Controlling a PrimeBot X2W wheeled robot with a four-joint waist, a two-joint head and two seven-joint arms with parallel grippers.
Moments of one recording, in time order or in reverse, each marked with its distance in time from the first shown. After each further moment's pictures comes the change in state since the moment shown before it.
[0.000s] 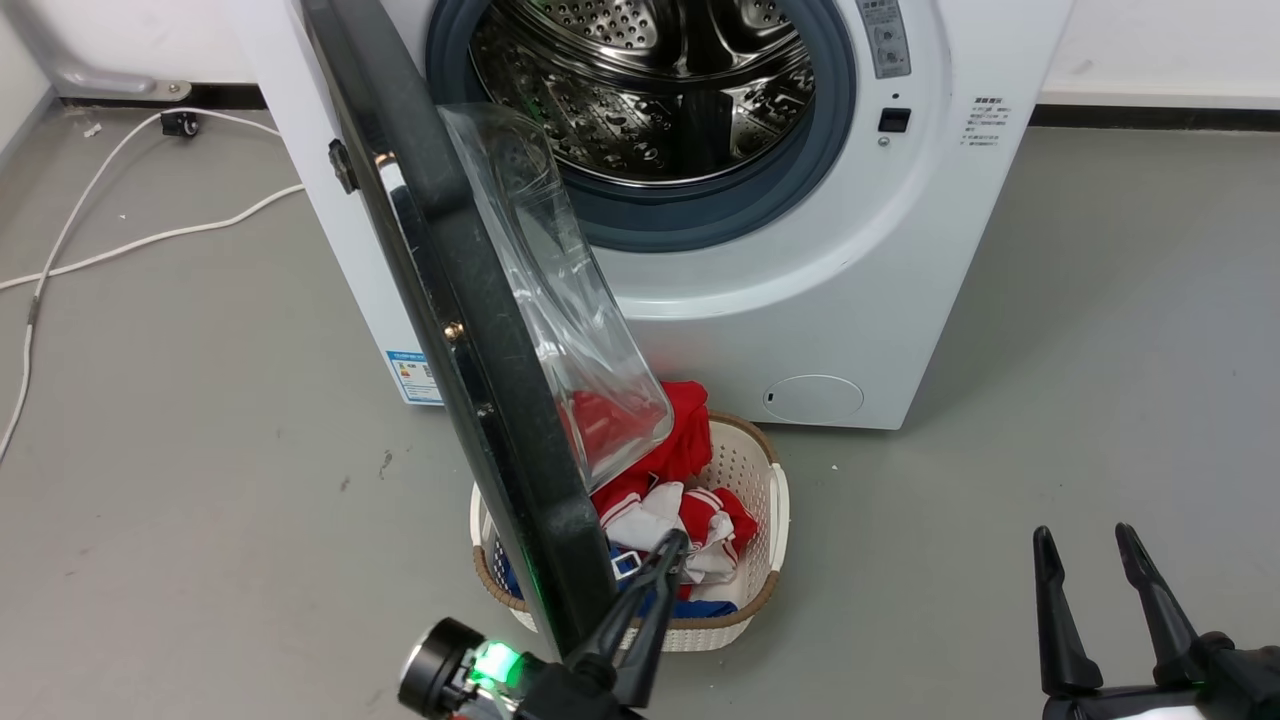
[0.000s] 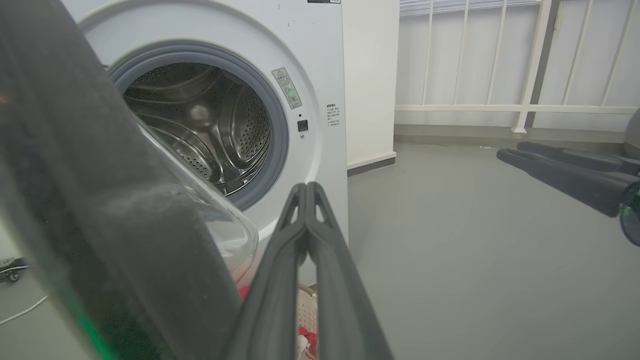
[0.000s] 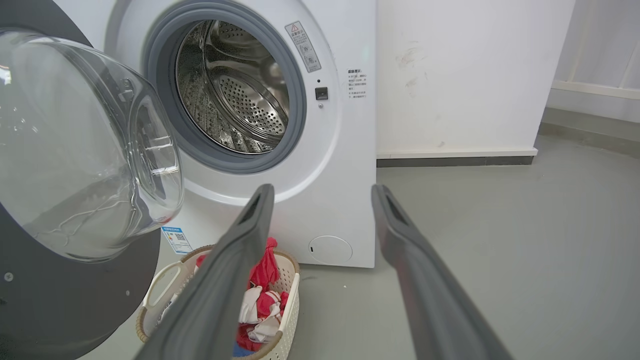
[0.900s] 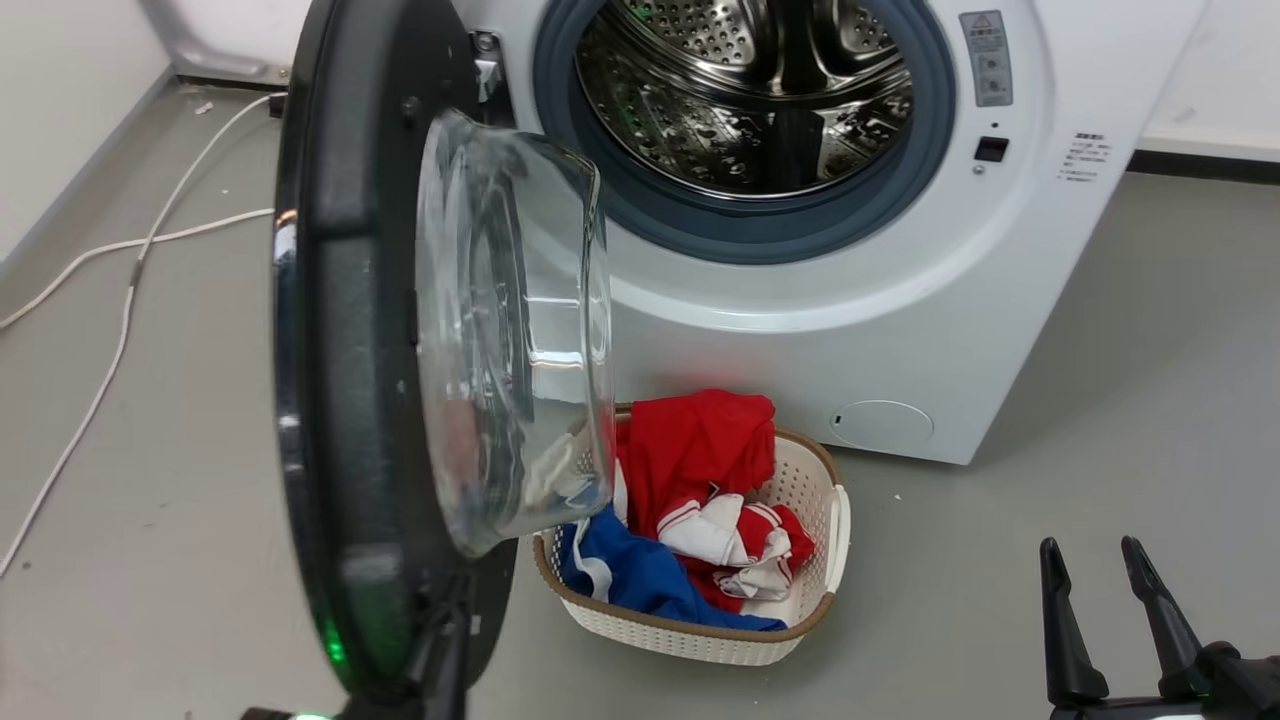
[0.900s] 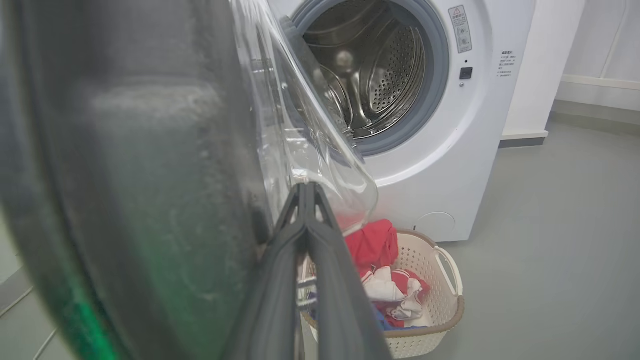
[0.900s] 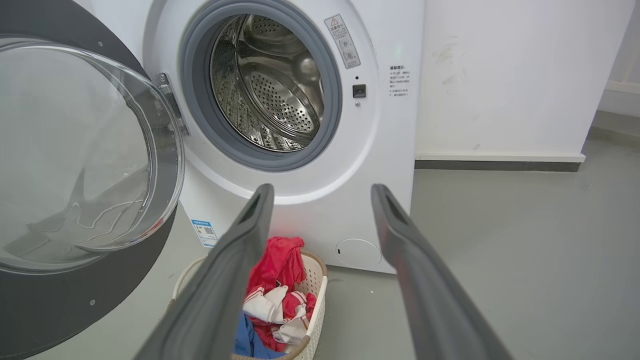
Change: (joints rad) left arm 0.146 0.071 0.237 0.009 -0.064 0.110 -0.002; right arm 0.012 0.000 -0.007 0.012 0.013 0.000 0.000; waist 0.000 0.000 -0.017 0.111
